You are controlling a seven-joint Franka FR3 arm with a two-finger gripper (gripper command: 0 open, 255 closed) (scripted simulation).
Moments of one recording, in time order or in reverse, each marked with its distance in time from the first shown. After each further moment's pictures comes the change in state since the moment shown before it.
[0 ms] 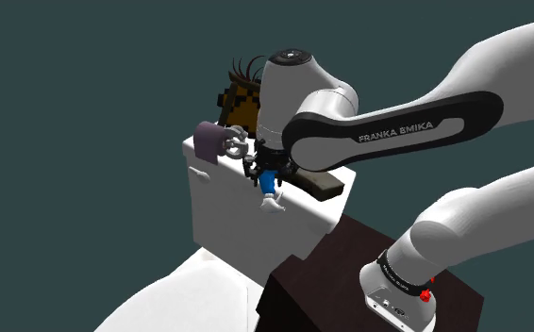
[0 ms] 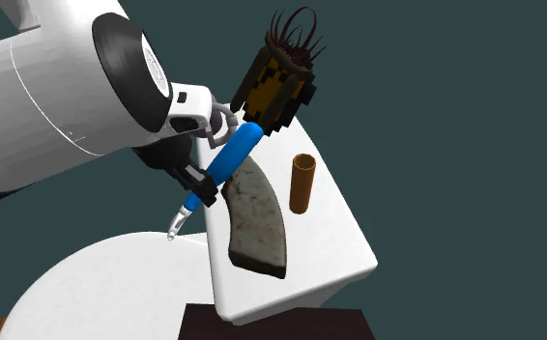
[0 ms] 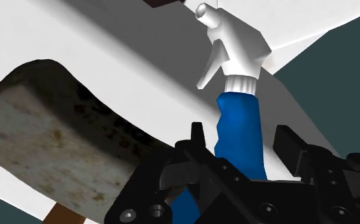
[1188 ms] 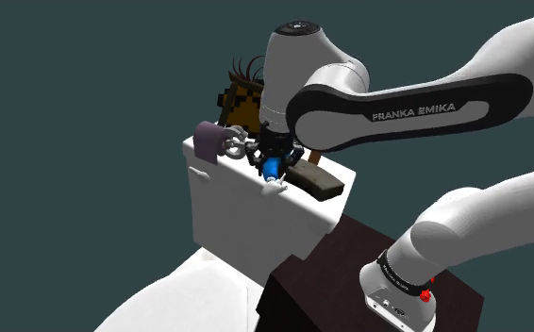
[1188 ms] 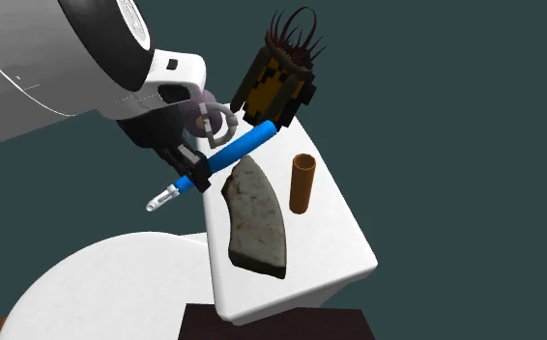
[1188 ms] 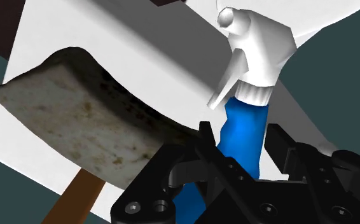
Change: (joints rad) arm 0.010 -0.051 -0.036 0.067 0.013 -0.113 -0.031
